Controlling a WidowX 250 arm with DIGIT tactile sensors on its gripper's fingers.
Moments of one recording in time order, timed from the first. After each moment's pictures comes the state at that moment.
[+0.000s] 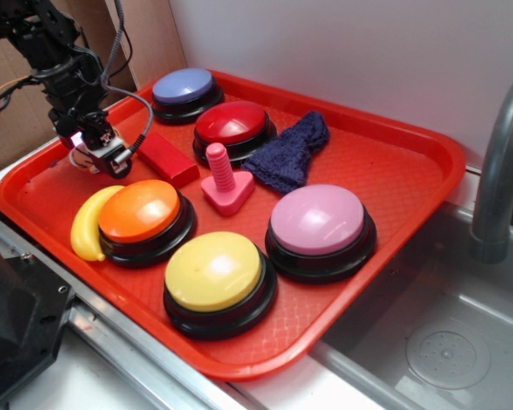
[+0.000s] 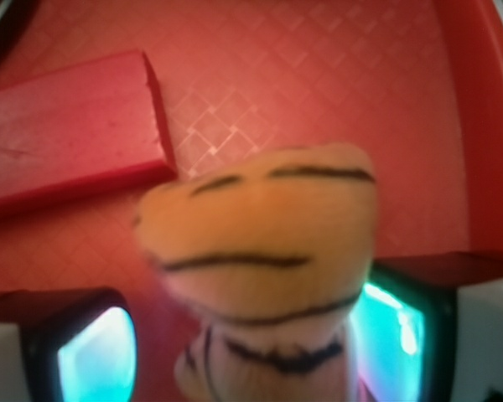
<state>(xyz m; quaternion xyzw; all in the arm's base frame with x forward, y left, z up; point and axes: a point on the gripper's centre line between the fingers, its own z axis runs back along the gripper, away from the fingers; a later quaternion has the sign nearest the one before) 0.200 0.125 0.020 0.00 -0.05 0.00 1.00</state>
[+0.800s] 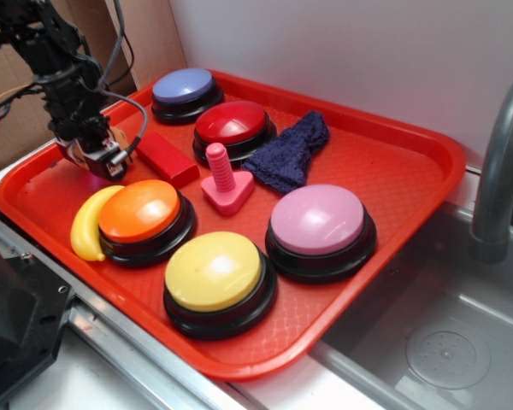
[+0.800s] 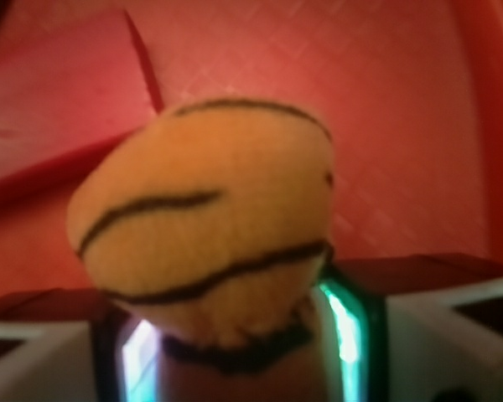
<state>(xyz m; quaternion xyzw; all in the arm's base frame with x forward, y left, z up) 0.193 0.119 0.030 -0.01 -0.03 0.05 1.00</state>
